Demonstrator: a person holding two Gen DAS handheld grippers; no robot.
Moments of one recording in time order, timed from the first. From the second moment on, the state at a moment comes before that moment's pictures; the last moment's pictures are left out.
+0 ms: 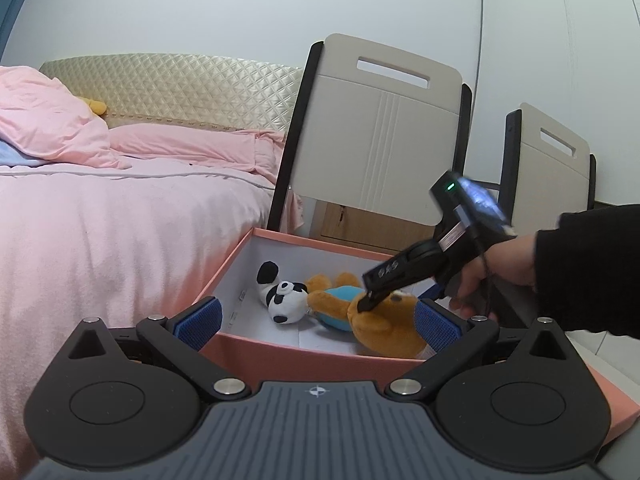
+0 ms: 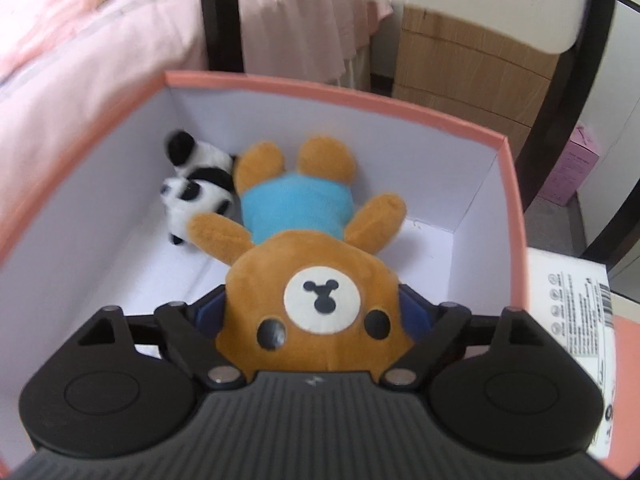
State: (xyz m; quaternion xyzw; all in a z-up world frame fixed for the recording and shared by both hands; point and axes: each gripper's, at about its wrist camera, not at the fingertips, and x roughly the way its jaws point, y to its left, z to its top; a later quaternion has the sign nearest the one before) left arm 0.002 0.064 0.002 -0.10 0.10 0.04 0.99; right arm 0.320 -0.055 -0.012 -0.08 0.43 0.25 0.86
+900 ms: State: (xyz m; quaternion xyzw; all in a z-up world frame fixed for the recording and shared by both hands) left arm -0.004 0.040 0.000 -0.05 0.09 0.04 0.99; right arm 0.064 -0.207 0.025 0.05 0.15 0.23 0.96
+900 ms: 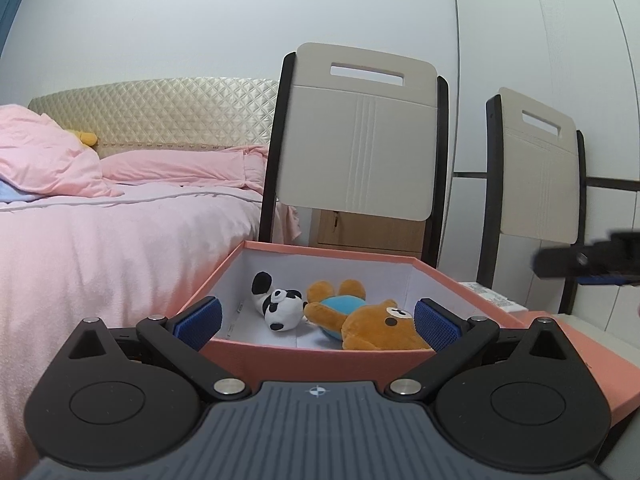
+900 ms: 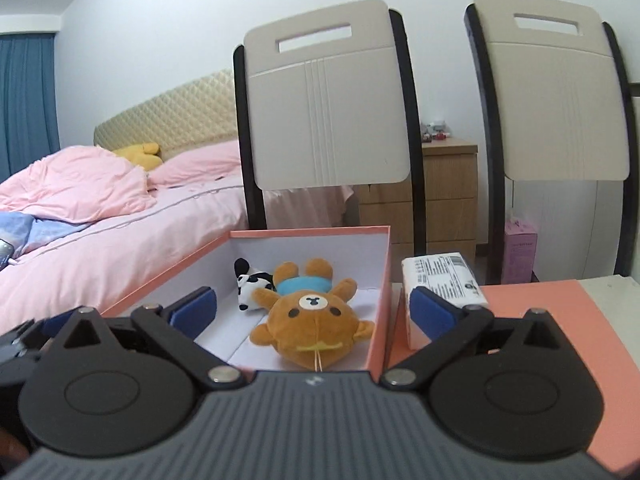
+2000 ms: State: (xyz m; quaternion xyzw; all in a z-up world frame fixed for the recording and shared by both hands) left arm -0.010 0.016 -0.005 0.01 0.08 0.03 1.00; right arm 0.026 -0.235 -0.003 0.07 0.07 0.16 0.98
